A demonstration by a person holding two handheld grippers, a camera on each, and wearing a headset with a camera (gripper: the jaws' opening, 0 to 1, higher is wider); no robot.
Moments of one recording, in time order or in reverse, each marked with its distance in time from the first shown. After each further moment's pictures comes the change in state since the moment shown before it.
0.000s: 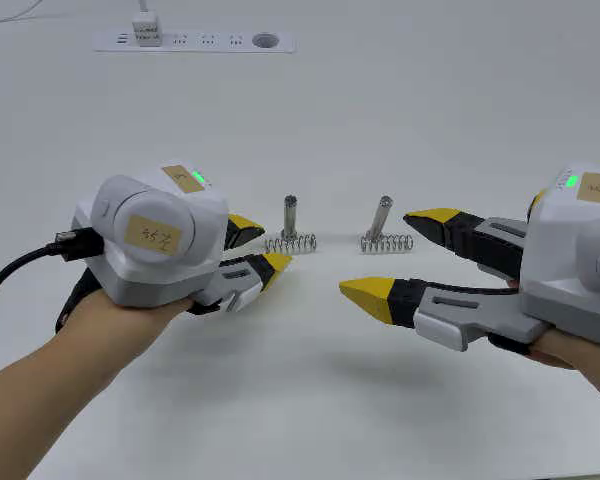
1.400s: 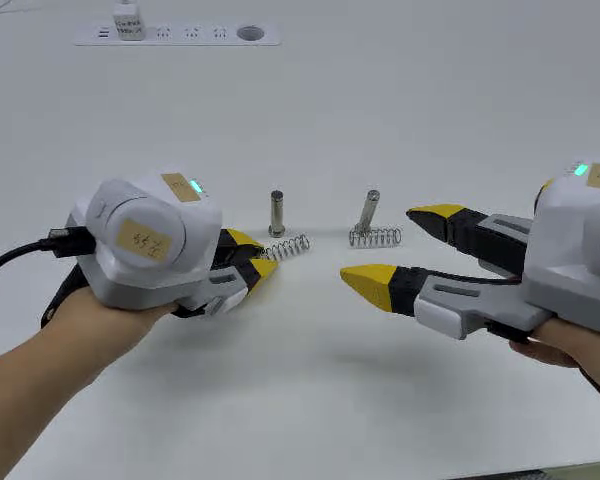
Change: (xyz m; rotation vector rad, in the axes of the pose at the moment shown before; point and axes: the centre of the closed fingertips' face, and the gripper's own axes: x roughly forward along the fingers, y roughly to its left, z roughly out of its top) left arm 0.002 -0.012 -0.012 0.072 0.045 -0.081; right arm -0.007 -0.010 0.001 0.090 -0.023 -0.042
